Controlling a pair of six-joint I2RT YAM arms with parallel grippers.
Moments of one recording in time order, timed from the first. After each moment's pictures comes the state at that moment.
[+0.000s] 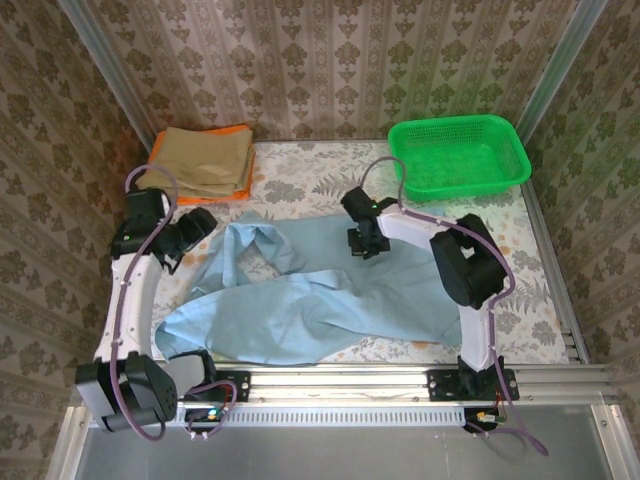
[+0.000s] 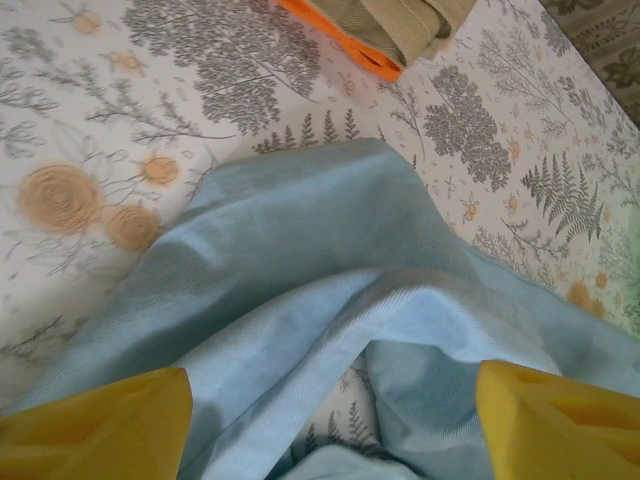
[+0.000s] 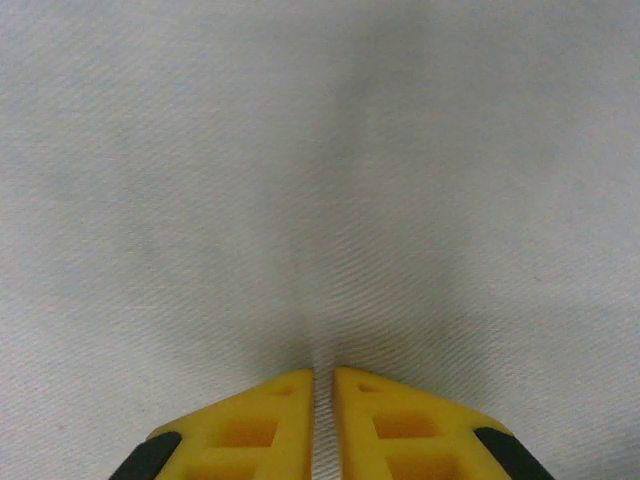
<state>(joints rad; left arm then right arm) 0.10 1.14 1.01 -0.76 0.29 -0.53 0.52 1.98 1.34 -0.68 0.07 0.50</state>
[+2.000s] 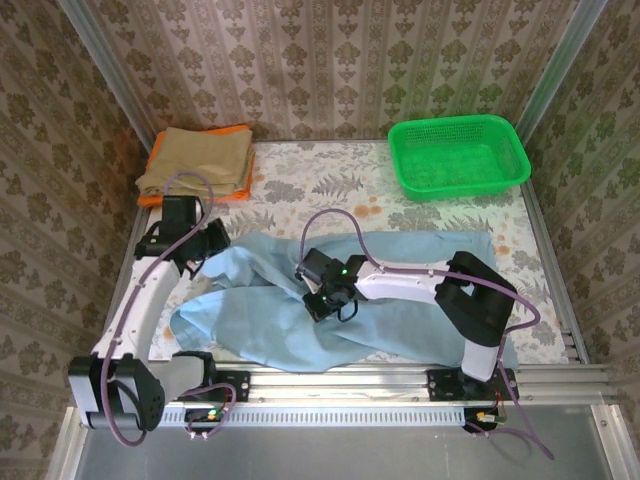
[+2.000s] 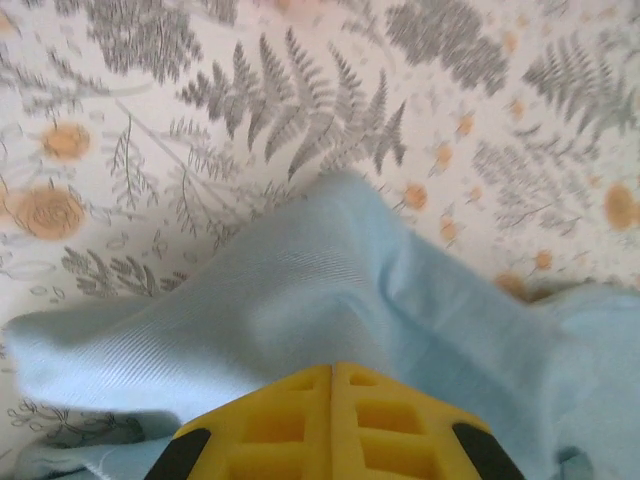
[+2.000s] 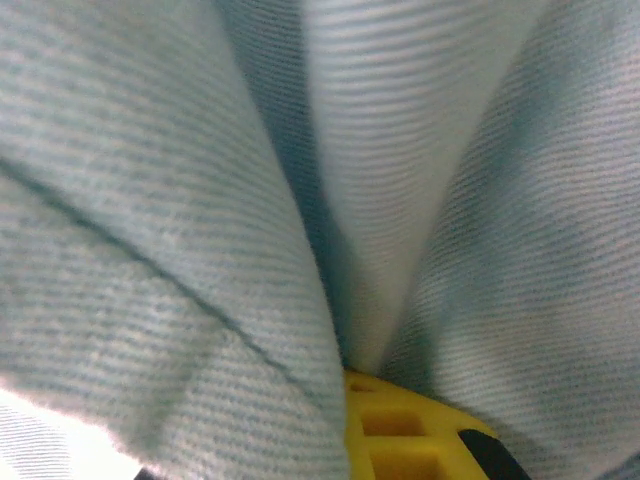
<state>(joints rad) -0.11 1.11 0.93 -0.71 0.18 -0.47 0.99 1.81 1.12 -0.49 -0.15 0.44</state>
